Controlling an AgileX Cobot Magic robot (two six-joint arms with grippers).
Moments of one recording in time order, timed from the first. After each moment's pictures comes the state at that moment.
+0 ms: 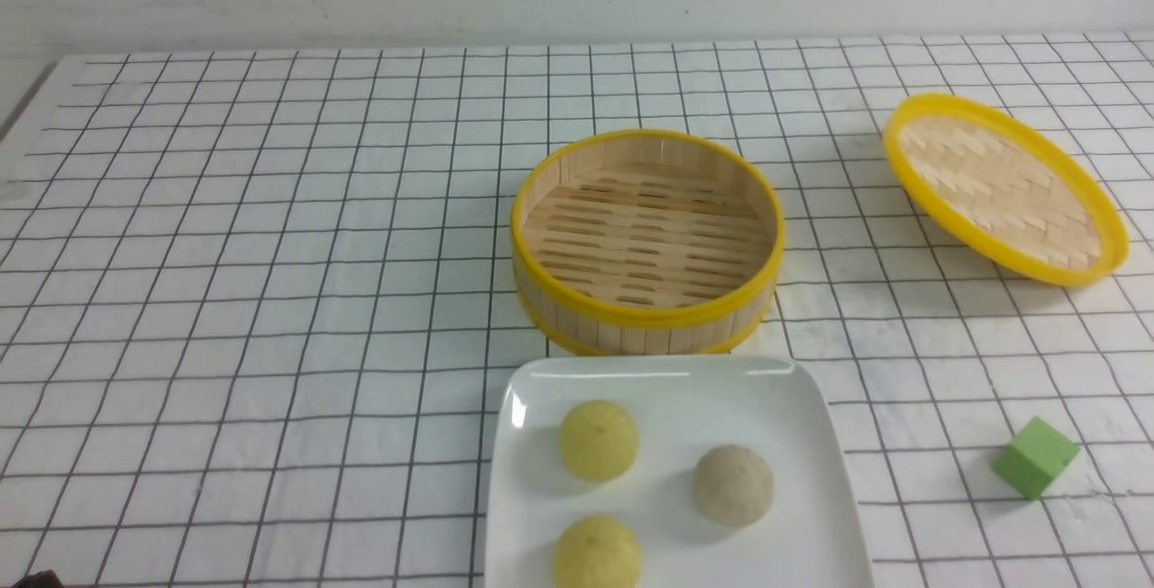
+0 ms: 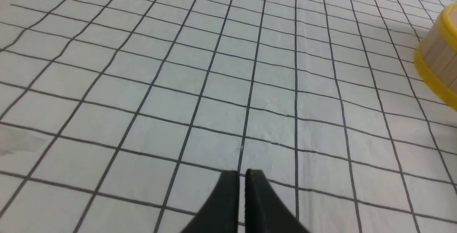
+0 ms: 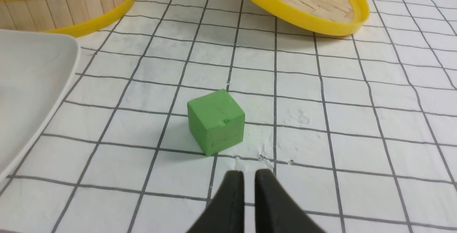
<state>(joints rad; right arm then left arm) 0.07 -0.01 0.01 0.03 0.42 -0.06 -0.02 -0.01 0.02 0.12 0.37 -0.31</state>
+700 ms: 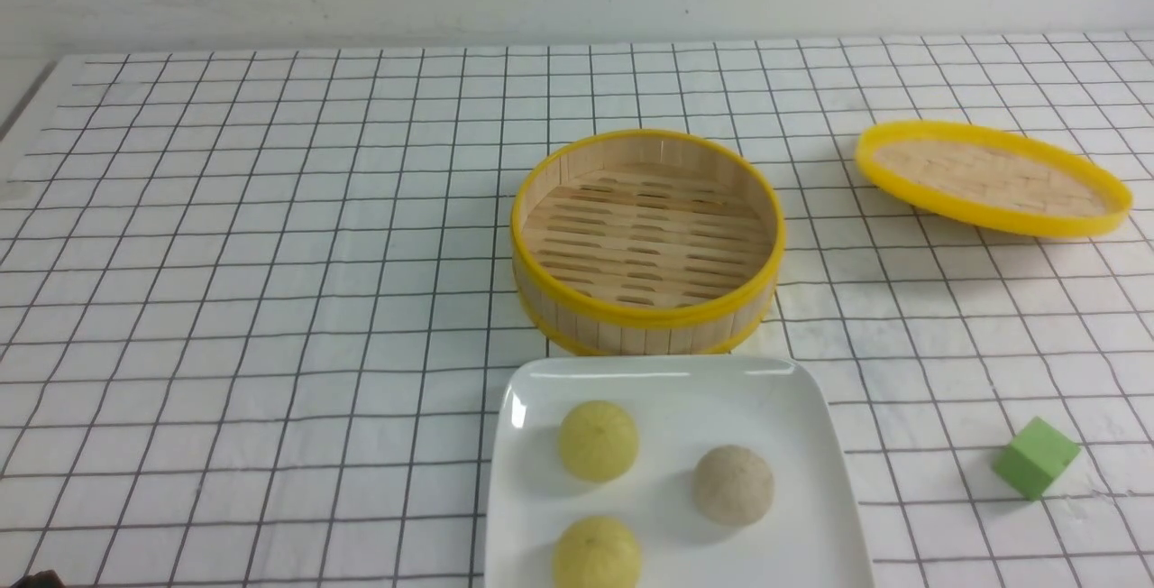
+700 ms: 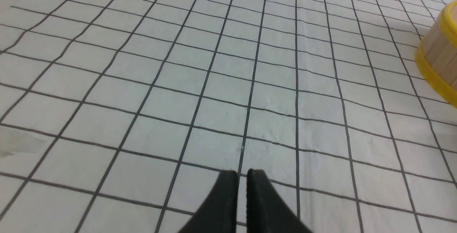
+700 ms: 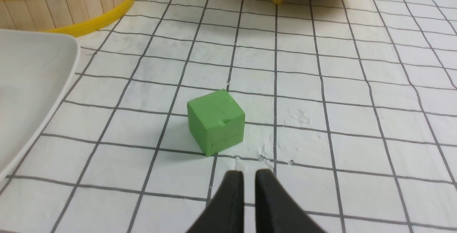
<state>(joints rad) 0.07 -0.01 0.01 0.03 0.42 -0.06 -0.02 -0.01 0.02 0.13 0.37 -0.31</state>
